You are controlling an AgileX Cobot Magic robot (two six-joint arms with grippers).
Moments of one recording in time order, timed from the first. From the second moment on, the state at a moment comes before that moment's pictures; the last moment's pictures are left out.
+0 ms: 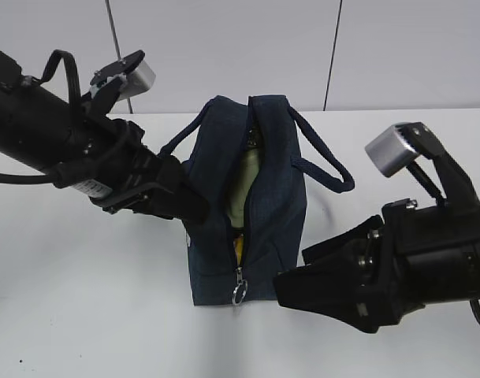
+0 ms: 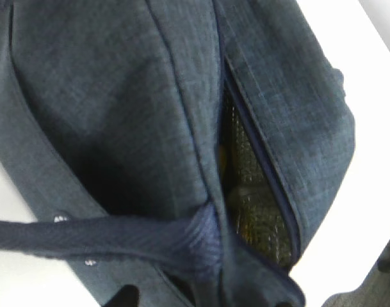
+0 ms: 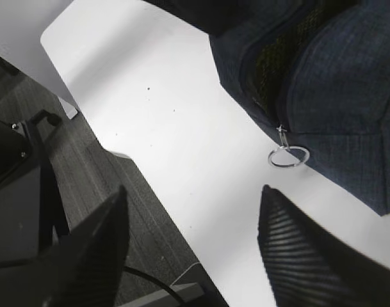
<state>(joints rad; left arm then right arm) -0.42 1.59 -1.02 -0.84 0.77 0.69 0.33 1.27 -0.57 1.43 0.72 -1.42</state>
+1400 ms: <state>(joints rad) -0.42 1.62 -1.02 -1.03 0.73 0.81 0.33 1.72 -0.59 1.78 0.77 -2.28</state>
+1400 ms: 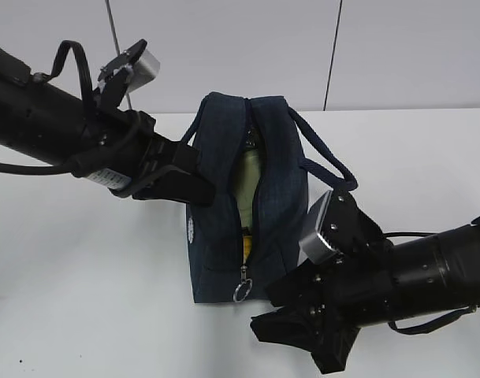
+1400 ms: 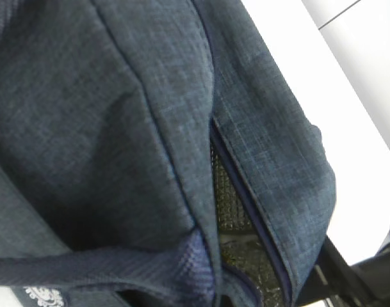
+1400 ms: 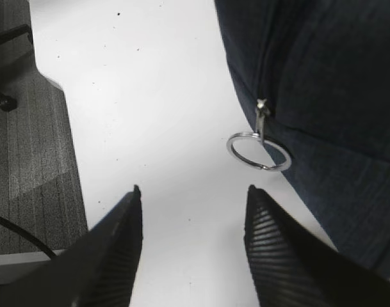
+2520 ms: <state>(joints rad) -0.42 1.62 -1.02 -1.03 0.73 0.81 0.33 1.90 -0.75 1.79 0.78 -2.29</state>
